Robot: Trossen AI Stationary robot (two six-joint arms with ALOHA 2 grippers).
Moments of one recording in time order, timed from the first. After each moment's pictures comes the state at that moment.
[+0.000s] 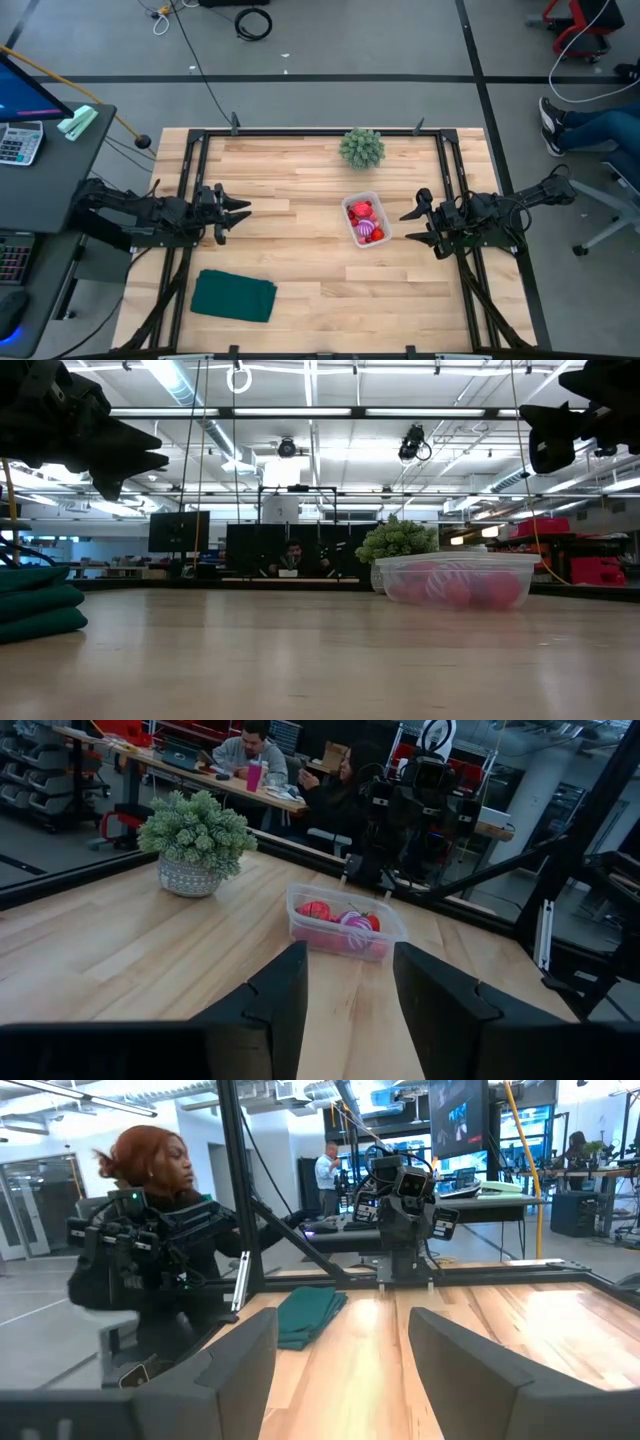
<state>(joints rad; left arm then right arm) -0.27 0.13 0.01 0.11 -0.49 -0.33 0.29 0.16 0.01 0.28 0.10 0.11</state>
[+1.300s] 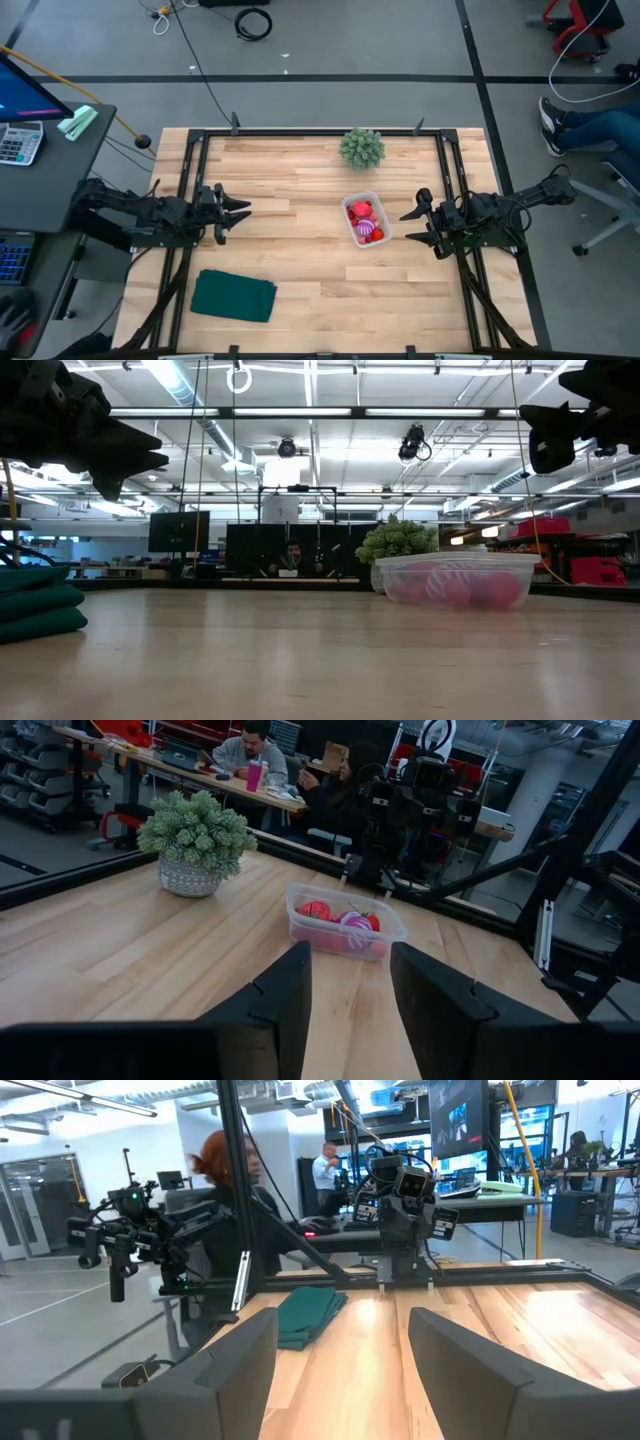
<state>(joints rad) -0.27 0.13 0.01 0.11 -0.49 -0.33 0.29 0.16 0.01 0.28 0.10 0.11</state>
